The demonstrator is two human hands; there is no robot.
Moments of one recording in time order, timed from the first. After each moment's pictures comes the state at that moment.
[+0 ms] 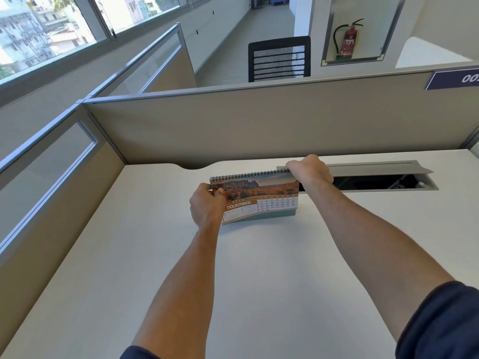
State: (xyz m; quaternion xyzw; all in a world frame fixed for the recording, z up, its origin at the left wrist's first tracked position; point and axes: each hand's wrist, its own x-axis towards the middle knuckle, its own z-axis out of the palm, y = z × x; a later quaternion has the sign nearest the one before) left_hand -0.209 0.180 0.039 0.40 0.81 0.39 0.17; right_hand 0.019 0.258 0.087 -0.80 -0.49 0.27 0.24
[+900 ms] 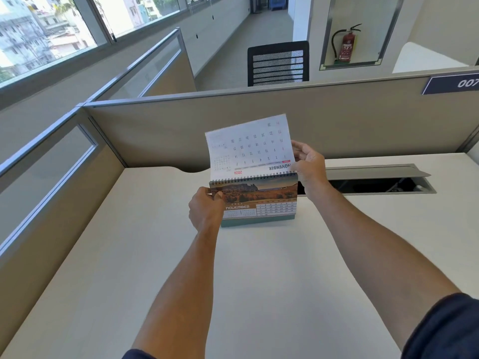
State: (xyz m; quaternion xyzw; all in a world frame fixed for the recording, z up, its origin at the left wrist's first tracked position) left_hand -0.211 0.180 0.038 0.40 0.82 0.38 0.17; right_hand 0.029 0.248 0.088 -0.50 -0.45 0.50 0.55
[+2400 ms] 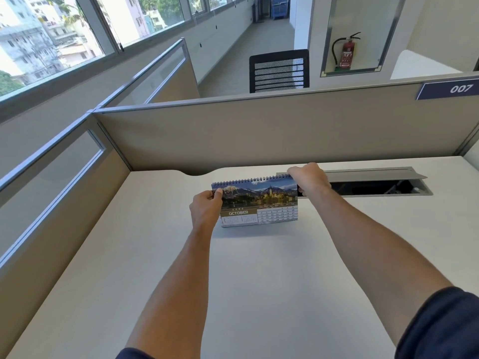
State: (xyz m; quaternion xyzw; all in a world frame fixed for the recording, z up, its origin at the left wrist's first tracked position) left_hand -0.223 0.172 0.045 0.42 0.78 0.40 0.25; right_hand 0.025 0.243 0.090 -0.77 -0.48 0.32 0.28
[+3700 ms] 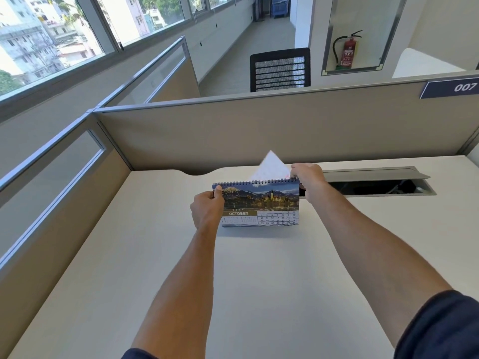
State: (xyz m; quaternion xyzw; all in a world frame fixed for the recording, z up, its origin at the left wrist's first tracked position) left_hand -0.221 0.181 0.038 0.40 0.80 0.39 0.22; right_hand 0.025 0.253 0.079 -0.66 -0.35 0.50 0.43
